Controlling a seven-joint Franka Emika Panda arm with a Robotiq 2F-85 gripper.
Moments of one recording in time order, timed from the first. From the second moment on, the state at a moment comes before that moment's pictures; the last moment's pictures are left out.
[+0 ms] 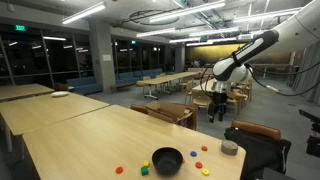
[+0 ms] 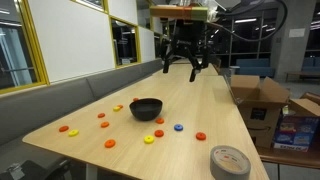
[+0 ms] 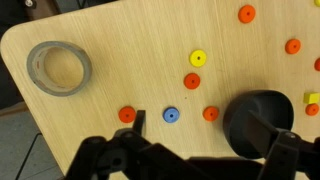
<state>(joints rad) -0.06 -0.12 -0.29 -2.35 0.18 2.14 -0.31</state>
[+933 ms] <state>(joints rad) -0.08 -0.11 -0.24 -2.38 0.18 2.21 -0.29</state>
